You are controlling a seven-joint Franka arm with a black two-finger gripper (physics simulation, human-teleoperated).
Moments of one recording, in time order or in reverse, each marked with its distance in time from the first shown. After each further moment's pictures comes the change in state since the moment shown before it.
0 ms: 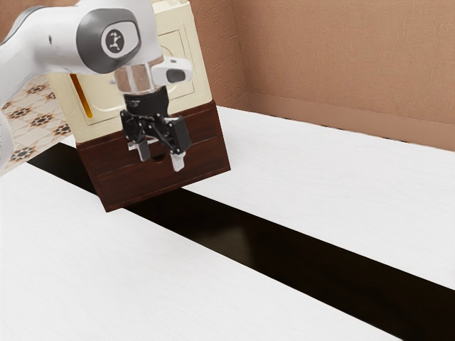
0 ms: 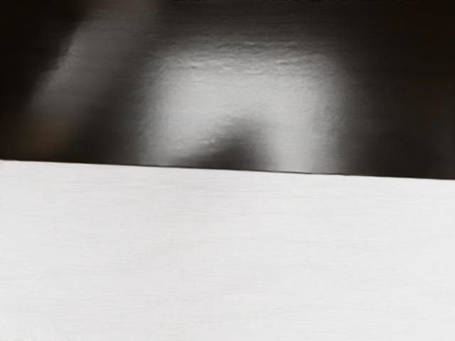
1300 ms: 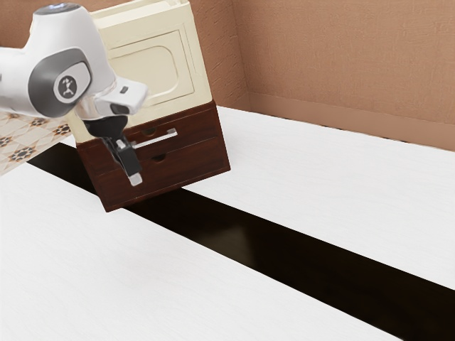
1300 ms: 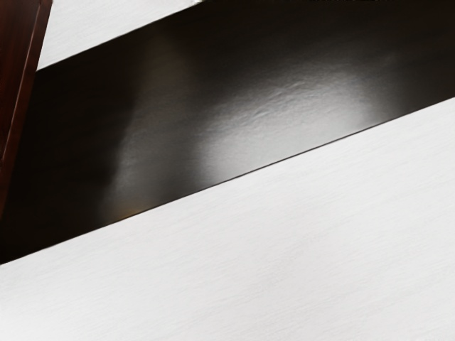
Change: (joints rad) arm -0.007 -0.282 0.090 -0.462 0.097 0.397 0.504
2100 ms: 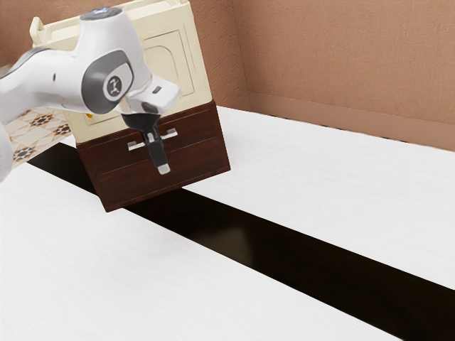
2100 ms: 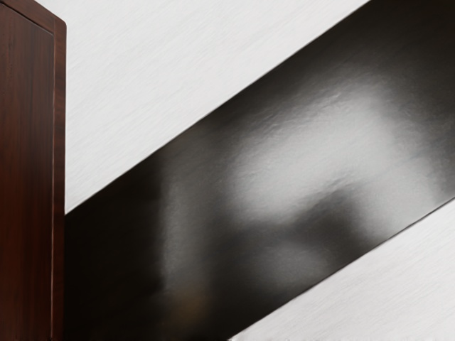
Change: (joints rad) arm 0.031 0.248 -0.022 0.217 -0.035 0.074 0.215
